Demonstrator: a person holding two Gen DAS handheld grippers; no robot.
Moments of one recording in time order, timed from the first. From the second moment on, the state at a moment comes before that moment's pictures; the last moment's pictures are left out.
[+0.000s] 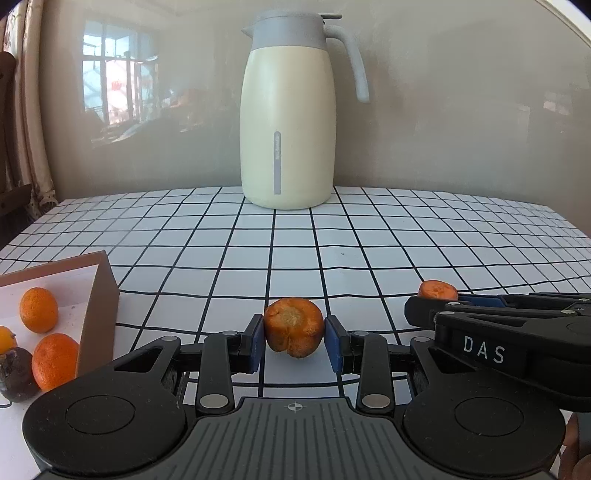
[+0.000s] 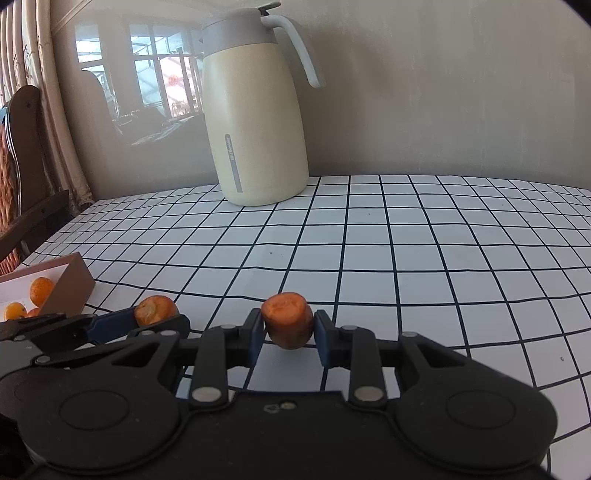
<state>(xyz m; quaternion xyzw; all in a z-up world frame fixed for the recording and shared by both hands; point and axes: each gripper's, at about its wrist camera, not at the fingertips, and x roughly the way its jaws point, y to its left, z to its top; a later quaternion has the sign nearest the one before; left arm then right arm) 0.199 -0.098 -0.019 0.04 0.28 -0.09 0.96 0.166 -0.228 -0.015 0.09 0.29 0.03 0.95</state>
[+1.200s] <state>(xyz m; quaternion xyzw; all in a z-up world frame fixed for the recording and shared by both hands) 0.078 -0.045 0.008 0.05 0.24 -0.11 0.96 0.057 -0.196 0.000 0.07 0.27 0.07 0.96</state>
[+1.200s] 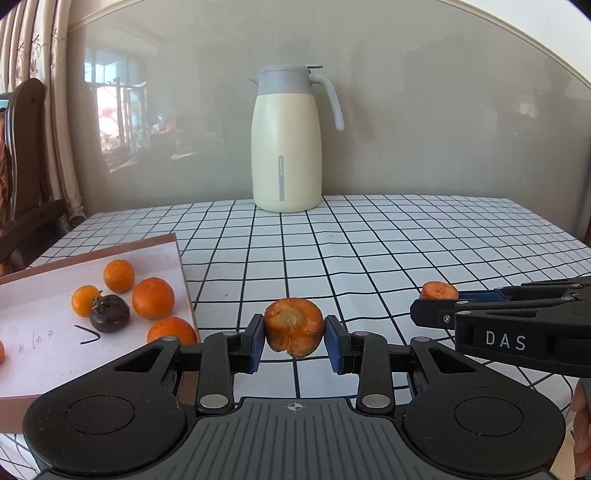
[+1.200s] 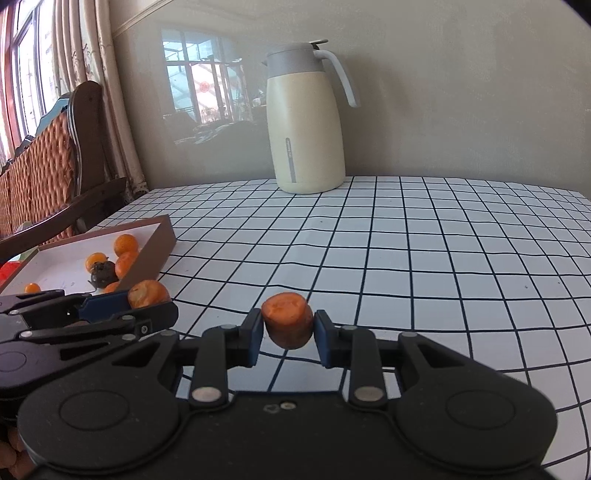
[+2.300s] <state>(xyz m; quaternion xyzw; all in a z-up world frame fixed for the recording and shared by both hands) 0.027 0.082 0.029 0.00 0.17 0.03 0.98 0.054 -0.082 0.030 0.06 0.17 0.22 0.96</state>
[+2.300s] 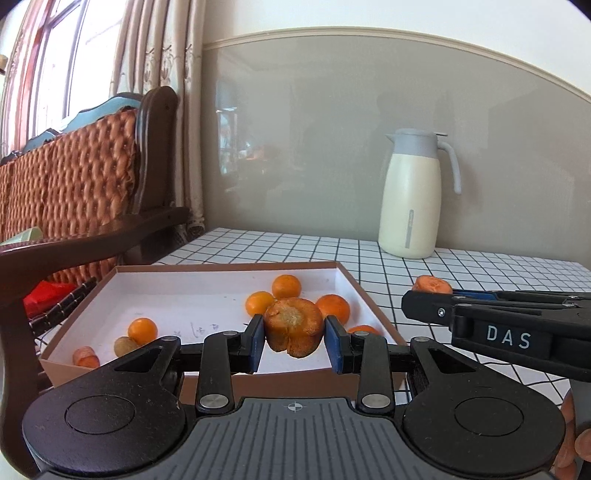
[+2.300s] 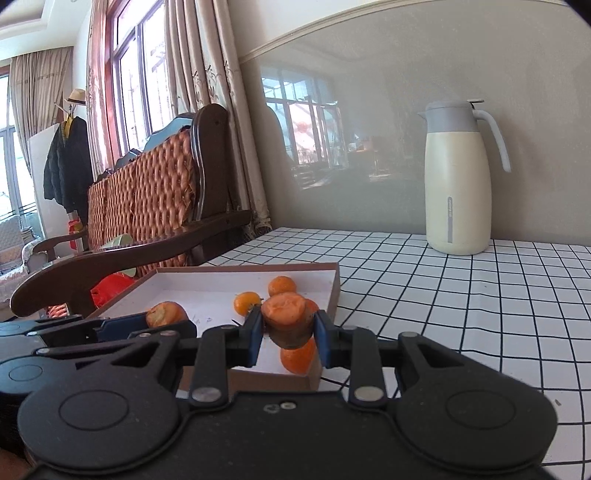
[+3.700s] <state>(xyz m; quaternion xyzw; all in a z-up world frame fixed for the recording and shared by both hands) 0.057 0.176 0.019 -0.03 0.16 0.17 0.97 0.095 -0.024 0.023 0.06 0.15 0.21 0.96</state>
